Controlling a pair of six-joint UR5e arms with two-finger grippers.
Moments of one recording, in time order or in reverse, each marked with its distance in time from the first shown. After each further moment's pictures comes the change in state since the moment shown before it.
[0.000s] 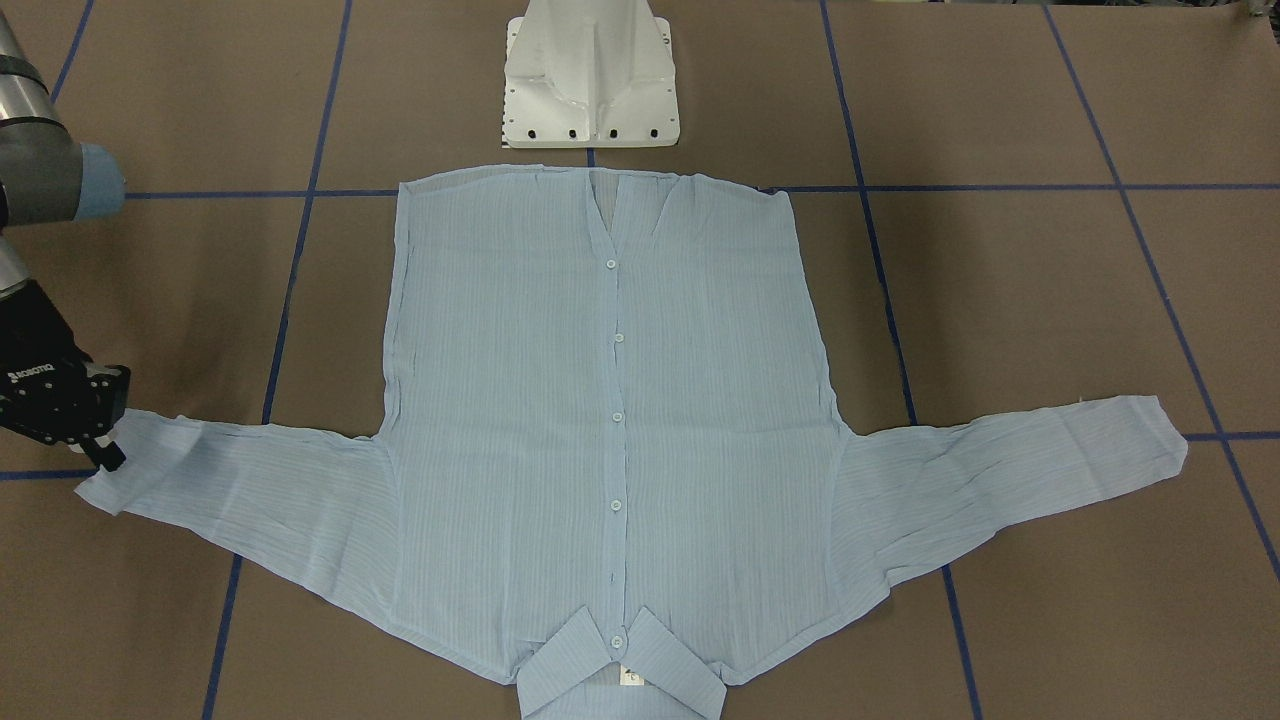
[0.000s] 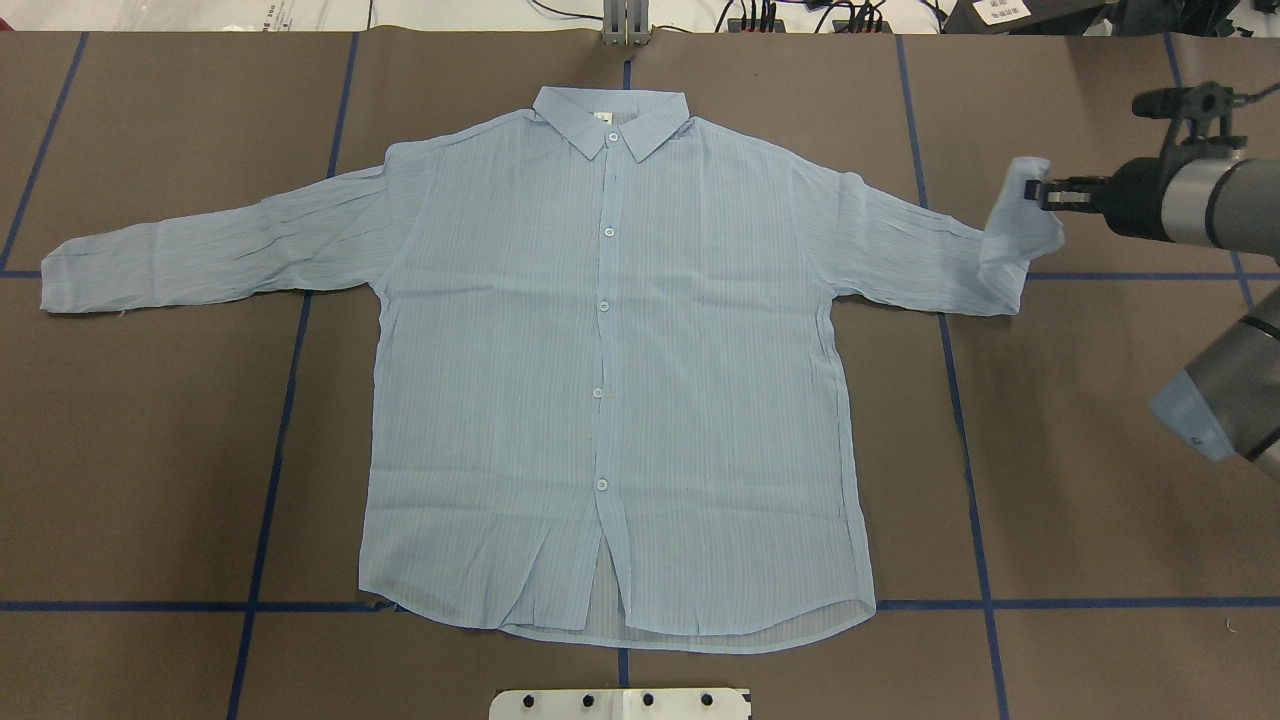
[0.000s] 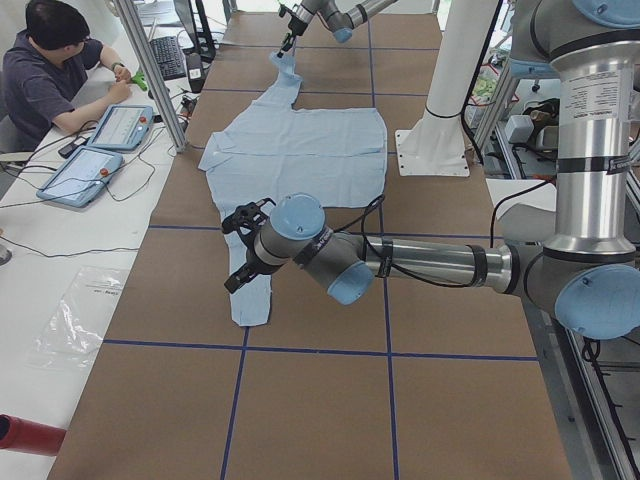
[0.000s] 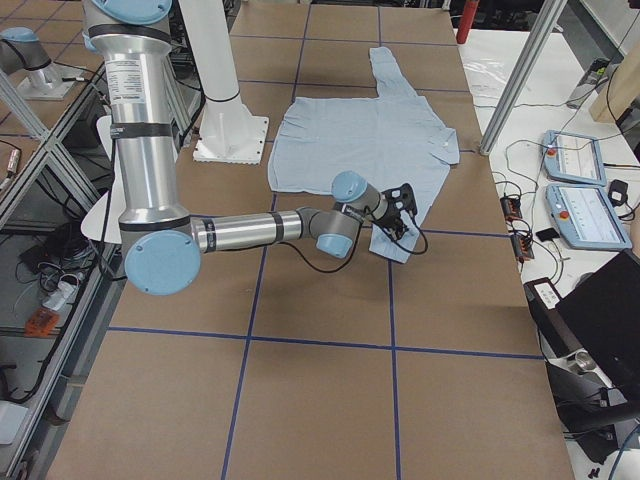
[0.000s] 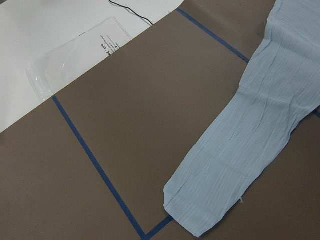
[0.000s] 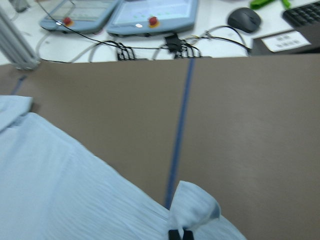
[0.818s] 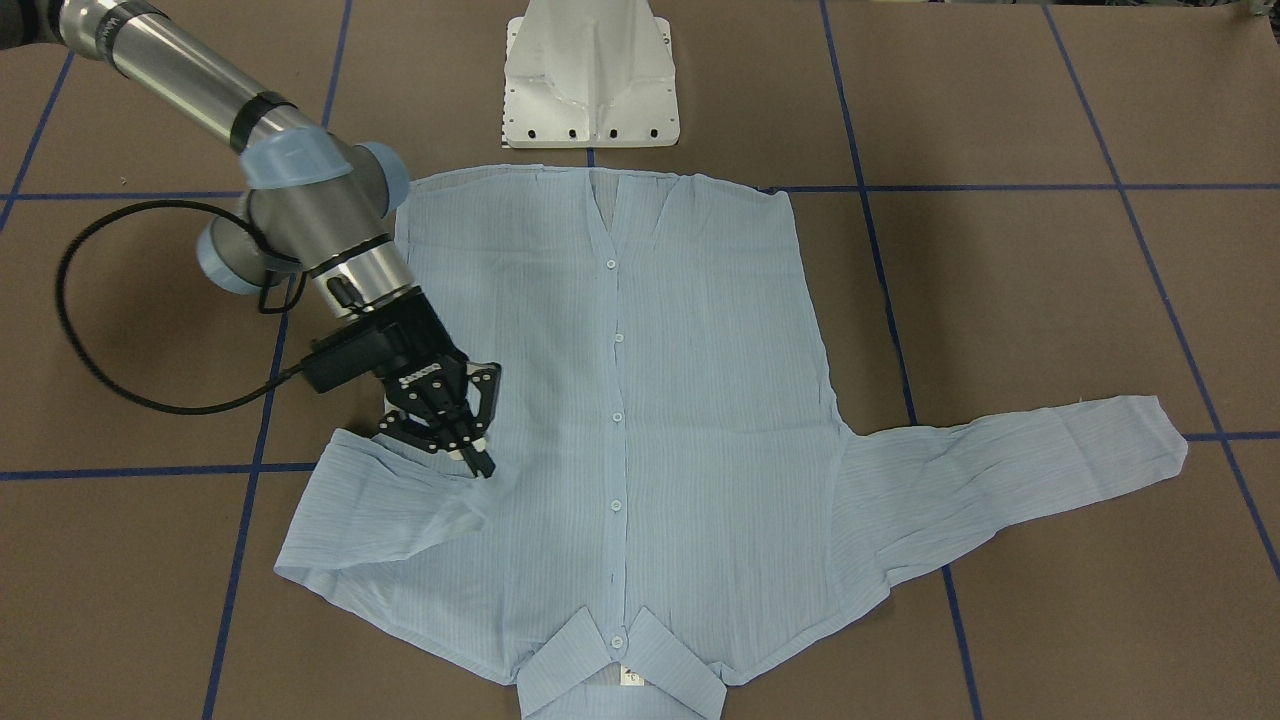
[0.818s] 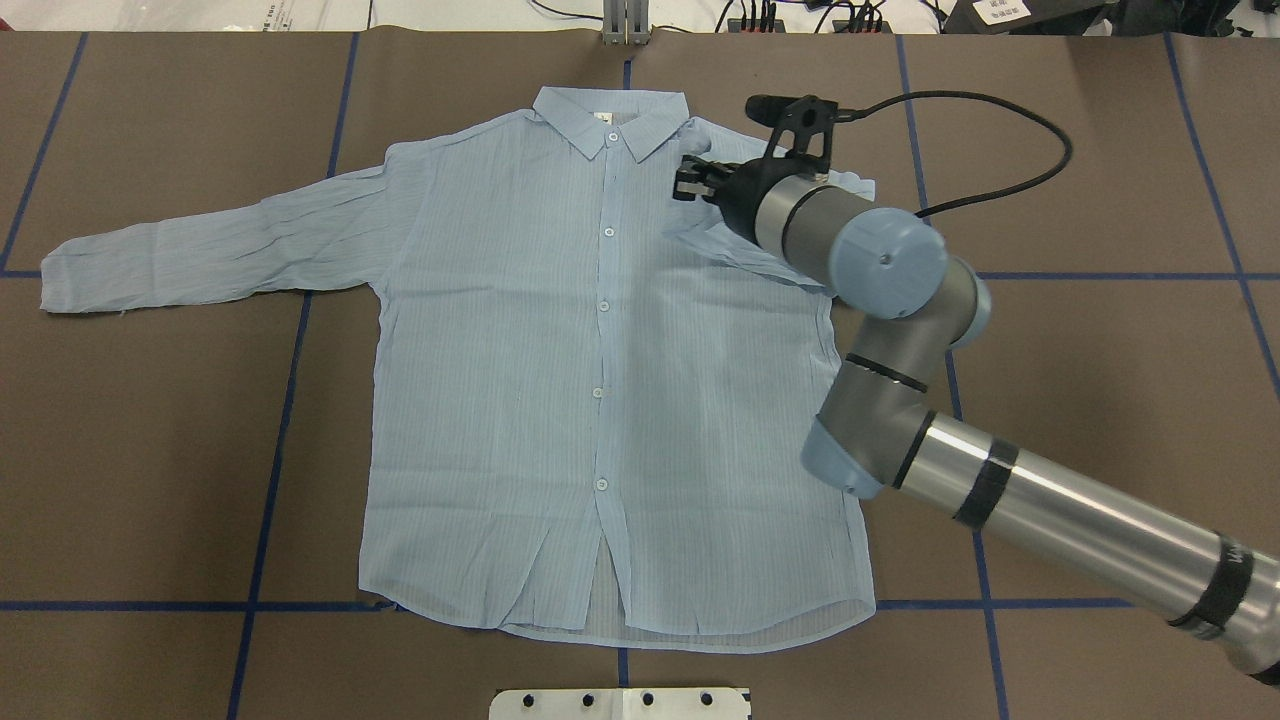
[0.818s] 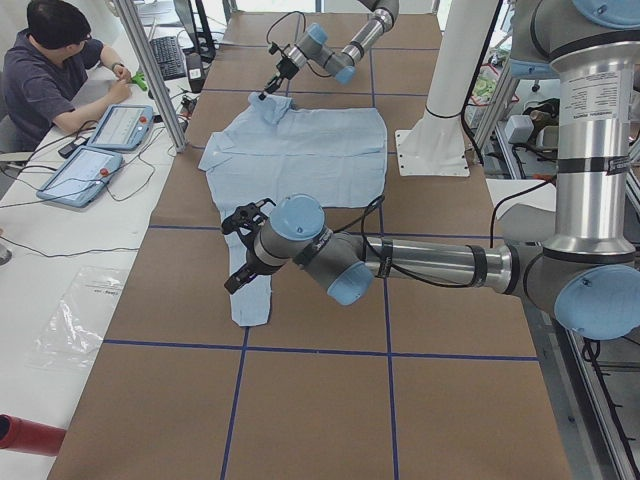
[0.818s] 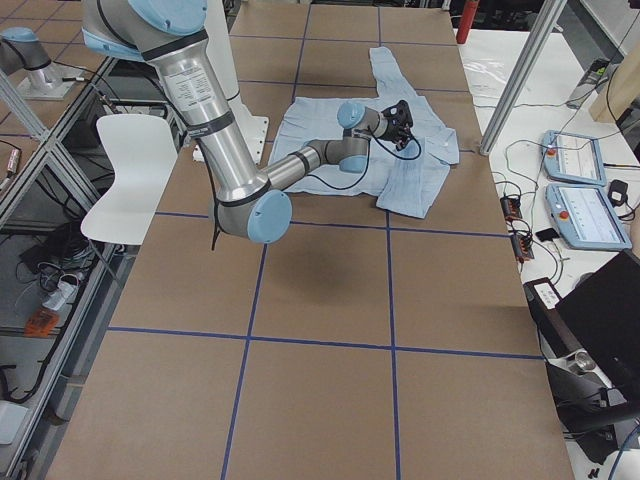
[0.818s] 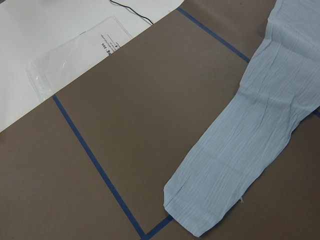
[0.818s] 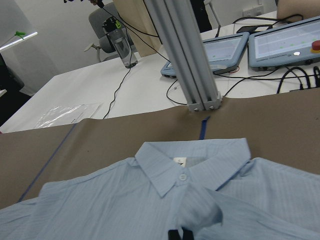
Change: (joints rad) left arm 0.000 -0.001 0.001 -0.001 0.000 -0.002; right arm -0.374 0.493 -0.209 -0.032 -0.474 0.178
